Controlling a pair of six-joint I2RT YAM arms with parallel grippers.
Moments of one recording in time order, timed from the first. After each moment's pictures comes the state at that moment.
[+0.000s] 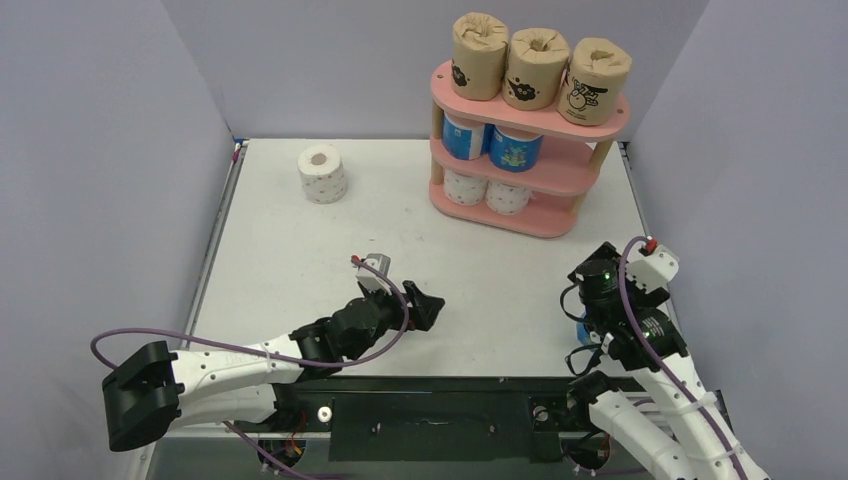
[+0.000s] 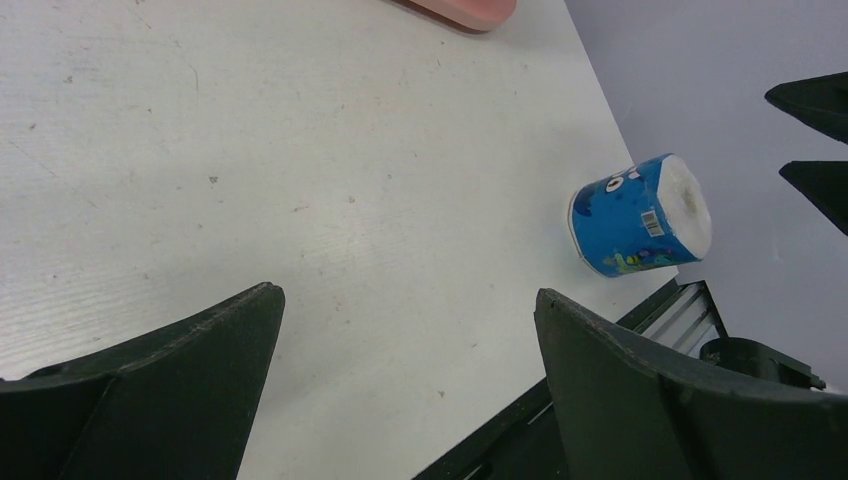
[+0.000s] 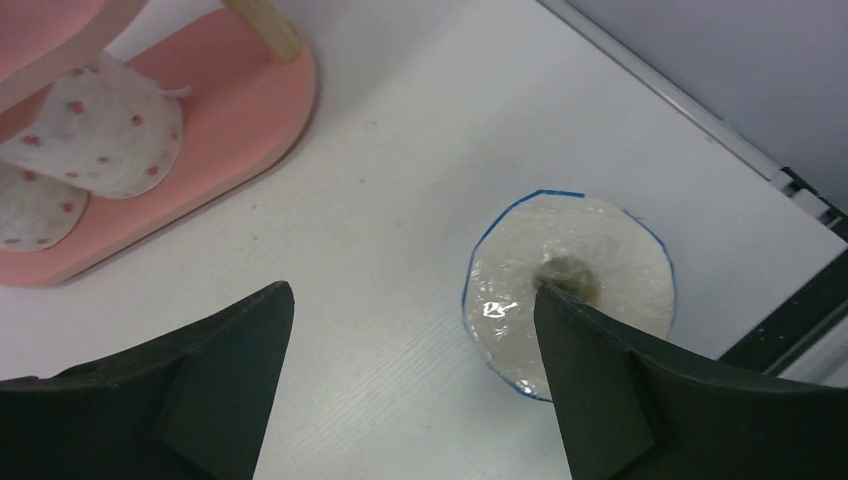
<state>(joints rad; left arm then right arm) -1.13 1.03 0.42 0.34 -0.44 -0.80 0.46 0.62 0.80 -0.95 0.84 0.90</state>
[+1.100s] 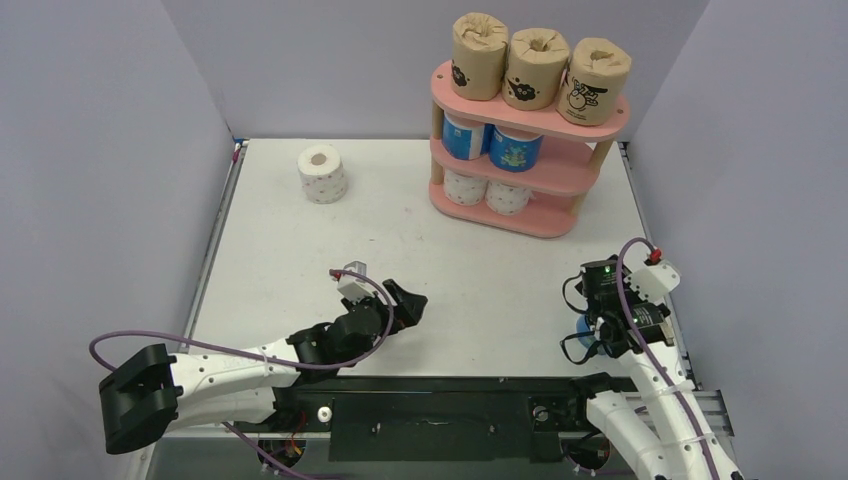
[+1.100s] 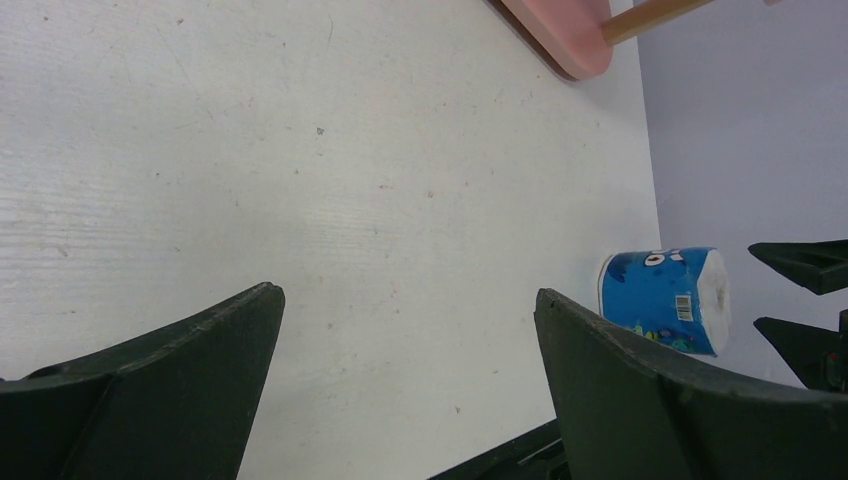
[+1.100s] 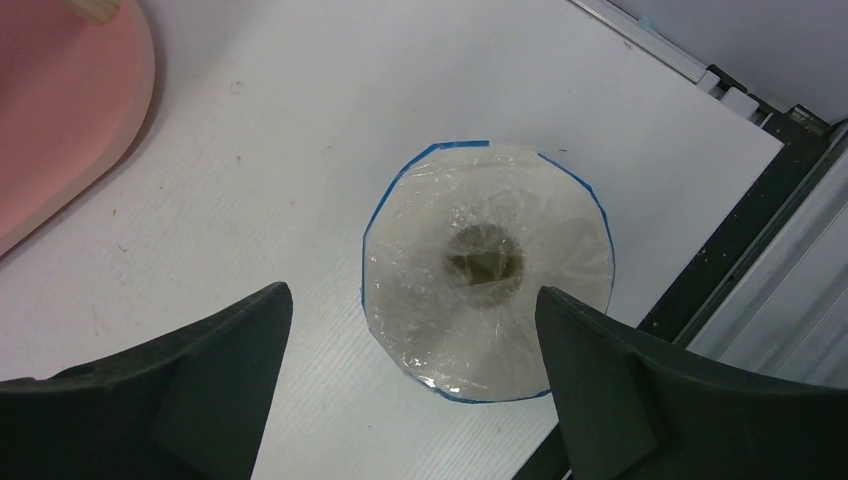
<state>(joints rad) -1.13 1.00 0.36 0.21 -0.60 -1.12 0.21 0.69 0.71 -1.00 0.73 0.95</state>
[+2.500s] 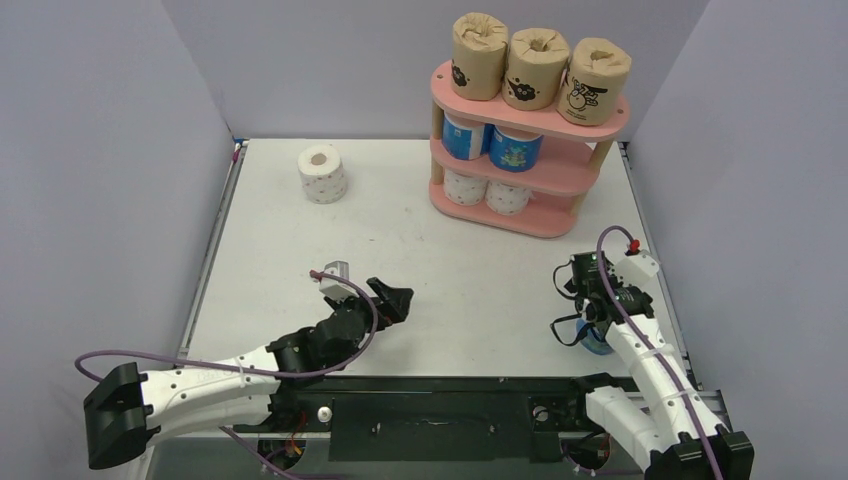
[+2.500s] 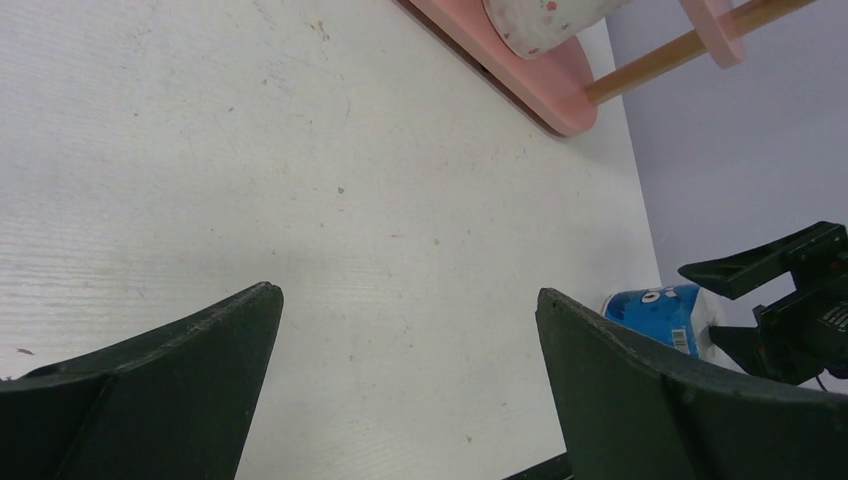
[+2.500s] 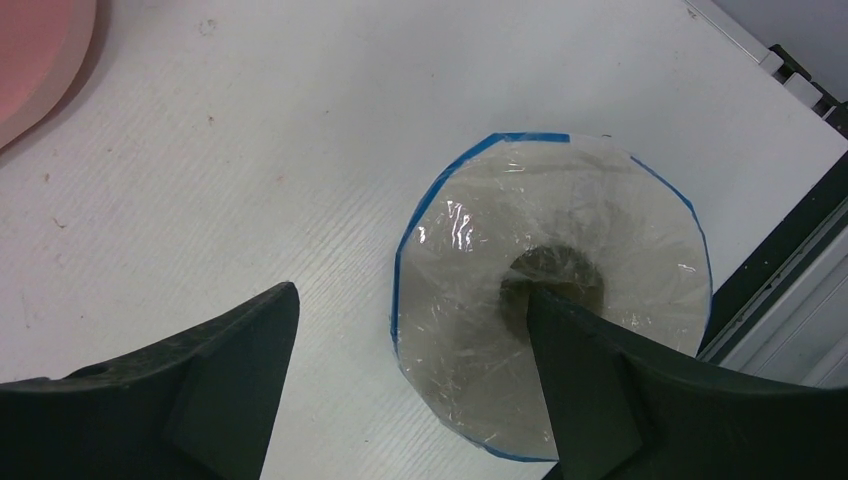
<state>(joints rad) -1.14 0.85 0.34 0.15 -0.70 -1.03 0.18 0.86 0.65 -0.85 0.65 0.88</state>
